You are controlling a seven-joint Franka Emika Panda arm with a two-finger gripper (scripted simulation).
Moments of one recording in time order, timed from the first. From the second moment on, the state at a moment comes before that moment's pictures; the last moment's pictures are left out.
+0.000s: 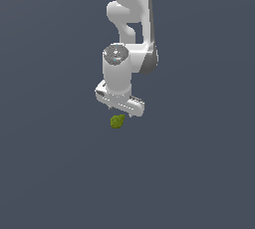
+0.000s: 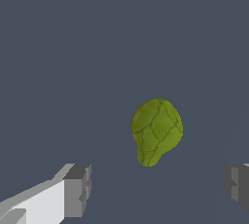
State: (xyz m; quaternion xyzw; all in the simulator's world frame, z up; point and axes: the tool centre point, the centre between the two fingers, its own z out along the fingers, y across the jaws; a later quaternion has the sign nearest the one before) arm -0.021 -0.031 0.131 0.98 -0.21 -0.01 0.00
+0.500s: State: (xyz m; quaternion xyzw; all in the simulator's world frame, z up) arm -0.025 -0.038 0.108 0.94 -0.35 -0.01 0.00
